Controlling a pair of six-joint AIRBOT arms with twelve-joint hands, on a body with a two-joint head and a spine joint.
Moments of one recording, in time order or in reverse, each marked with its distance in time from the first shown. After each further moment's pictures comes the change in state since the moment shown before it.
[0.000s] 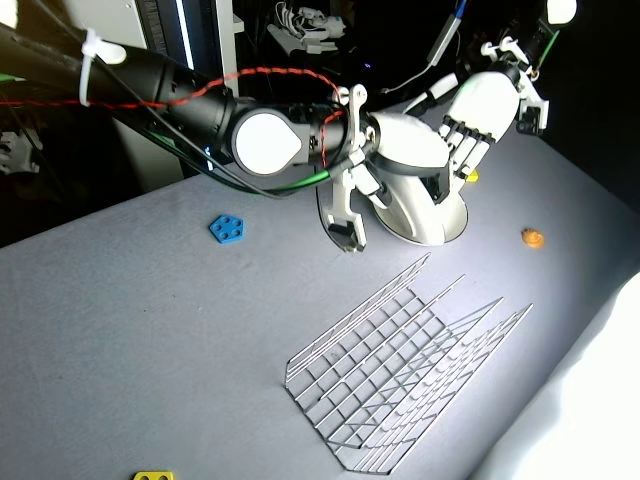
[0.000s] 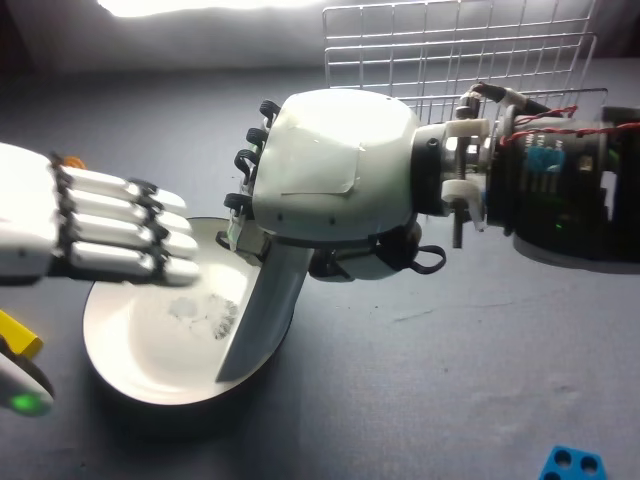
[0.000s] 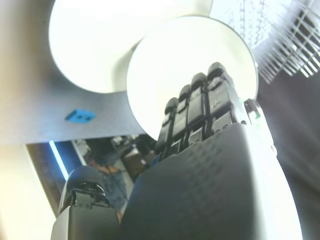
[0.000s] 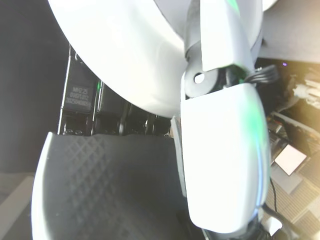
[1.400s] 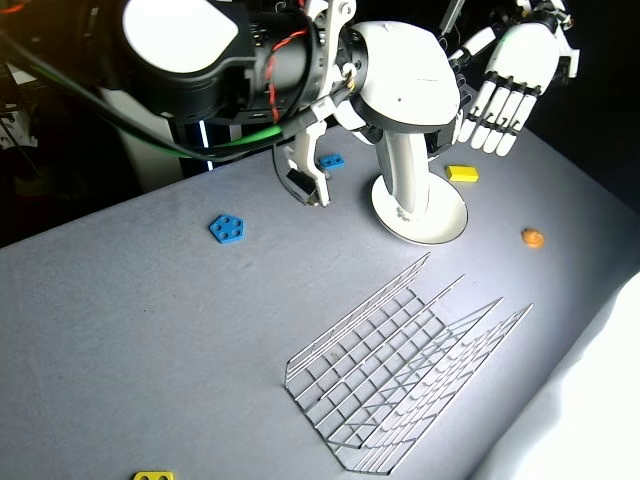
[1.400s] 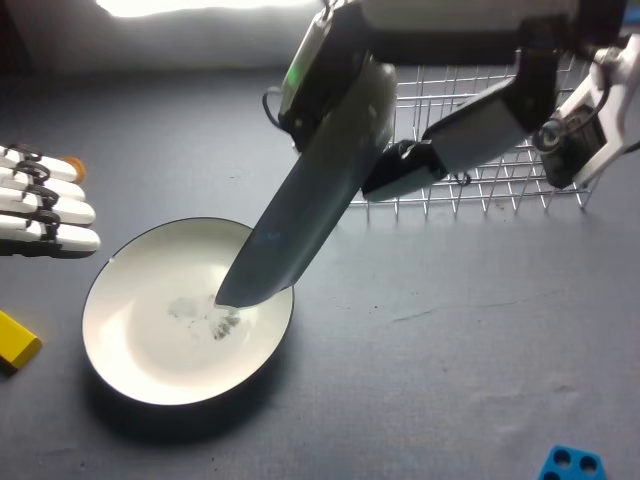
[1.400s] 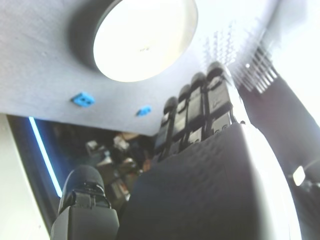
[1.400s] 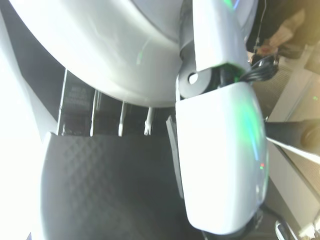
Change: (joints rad) left arm -0.003 0.155 -0.007 -0.002 -0.062 -0.092; right arm 0.239 0.237 -0.009 -0.542 0.156 1.134
